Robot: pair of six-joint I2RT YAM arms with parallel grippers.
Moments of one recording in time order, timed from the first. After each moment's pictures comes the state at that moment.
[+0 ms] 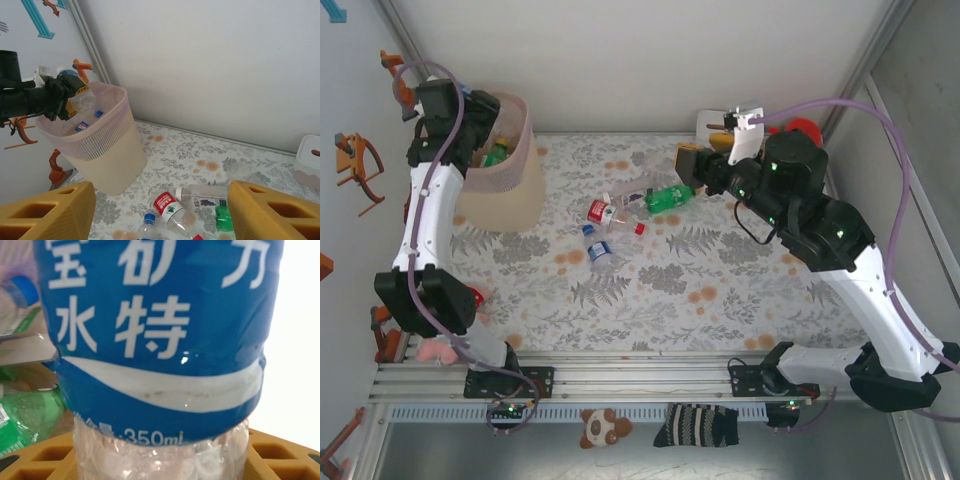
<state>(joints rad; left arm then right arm) 0.00 1.66 1.78 -0.58 0.01 -0.99 0.77 1.19 1.70 -0.68 0.13 0.25</state>
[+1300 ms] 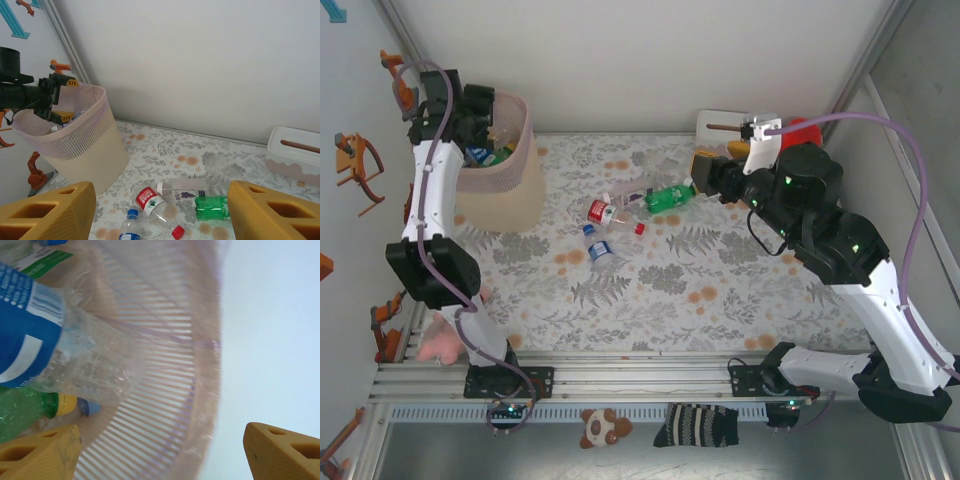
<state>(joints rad) 0.03 1.84 1.99 -0.74 0.08 -1.31 0.77 1.11 1.65 -0.71 0.21 0.24</state>
